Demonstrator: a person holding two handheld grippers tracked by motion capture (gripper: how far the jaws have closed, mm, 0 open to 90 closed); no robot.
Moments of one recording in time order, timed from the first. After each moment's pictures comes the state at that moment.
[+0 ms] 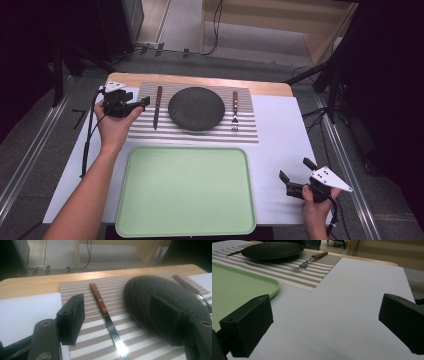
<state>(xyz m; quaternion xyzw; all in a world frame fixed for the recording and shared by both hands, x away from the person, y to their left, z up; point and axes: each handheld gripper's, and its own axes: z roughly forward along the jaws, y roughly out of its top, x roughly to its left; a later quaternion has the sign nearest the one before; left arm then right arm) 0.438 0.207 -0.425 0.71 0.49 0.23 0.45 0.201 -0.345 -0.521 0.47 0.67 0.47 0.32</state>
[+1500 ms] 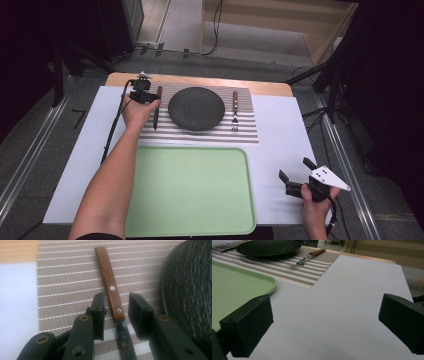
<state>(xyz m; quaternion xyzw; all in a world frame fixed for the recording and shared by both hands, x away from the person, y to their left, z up) 0.536 0.159 -0.475 0.74 0.58 0.15 0.29 0.203 -0.344 -0.522 0.48 0.67 0.46 0.32</state>
